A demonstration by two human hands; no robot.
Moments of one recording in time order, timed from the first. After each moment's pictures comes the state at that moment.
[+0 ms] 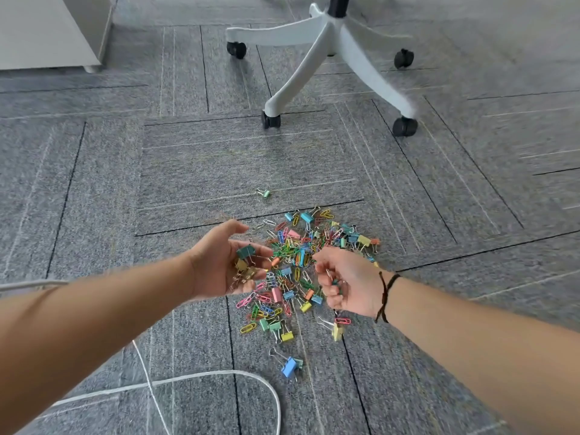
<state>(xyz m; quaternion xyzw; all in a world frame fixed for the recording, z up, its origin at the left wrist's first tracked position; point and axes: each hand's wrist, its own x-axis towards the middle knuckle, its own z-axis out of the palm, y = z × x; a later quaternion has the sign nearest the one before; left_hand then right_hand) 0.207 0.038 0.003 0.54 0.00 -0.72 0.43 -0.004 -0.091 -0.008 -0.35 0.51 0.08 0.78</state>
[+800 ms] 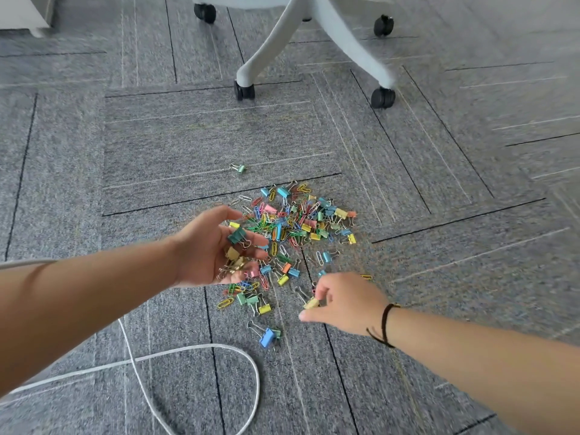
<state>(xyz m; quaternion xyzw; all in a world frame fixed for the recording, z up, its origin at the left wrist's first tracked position) 0.178 0.035 0.009 0.54 -0.03 -0.75 0.38 -0.079 -0.050 -0.014 -0.85 0.38 0.23 0.29</state>
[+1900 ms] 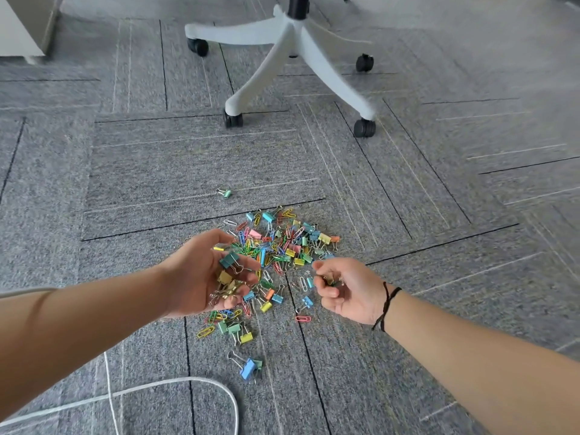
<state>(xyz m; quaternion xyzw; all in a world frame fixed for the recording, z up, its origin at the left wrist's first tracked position) 0.160 0.028 0.025 0.53 -0.03 -0.75 0.40 -0.073 -0.113 -0.007 -0.27 0.49 -0.01 0.83</state>
